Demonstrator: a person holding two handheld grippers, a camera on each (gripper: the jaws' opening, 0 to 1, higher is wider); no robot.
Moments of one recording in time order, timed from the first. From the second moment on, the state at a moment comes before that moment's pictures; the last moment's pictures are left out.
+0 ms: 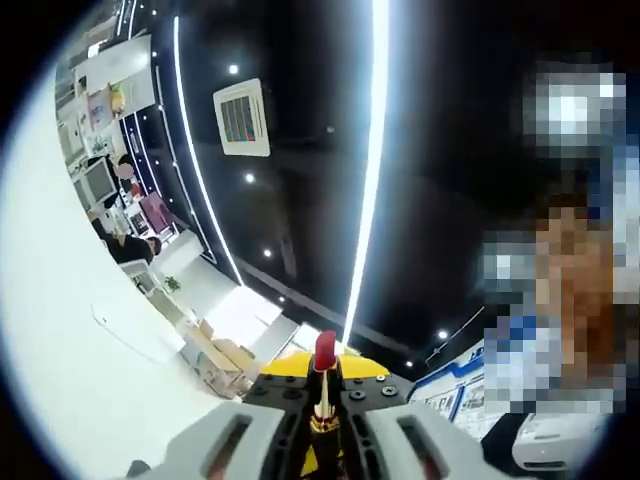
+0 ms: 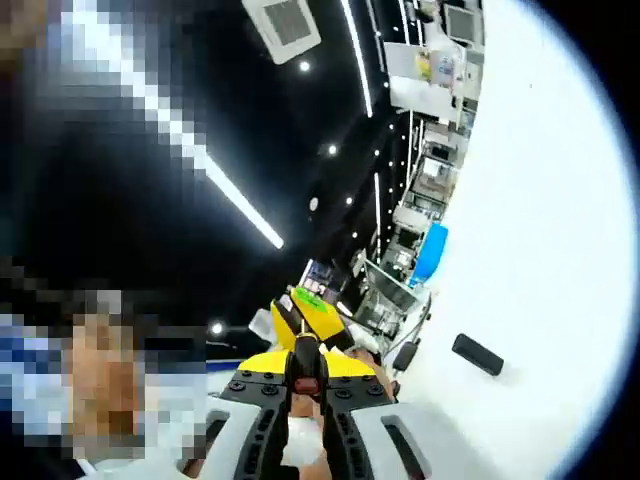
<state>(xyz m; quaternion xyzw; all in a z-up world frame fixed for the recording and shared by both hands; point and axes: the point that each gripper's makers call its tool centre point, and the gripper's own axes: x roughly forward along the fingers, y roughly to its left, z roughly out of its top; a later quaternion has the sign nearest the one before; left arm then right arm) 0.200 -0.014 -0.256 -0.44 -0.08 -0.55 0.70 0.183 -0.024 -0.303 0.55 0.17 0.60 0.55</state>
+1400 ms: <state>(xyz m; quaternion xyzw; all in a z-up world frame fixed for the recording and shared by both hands) 0.214 -0.007 -0.269 -0.48 -0.04 -0.53 0.70 0.182 -0.017 -0.308 -0.13 -0.14 0.53 0.83</state>
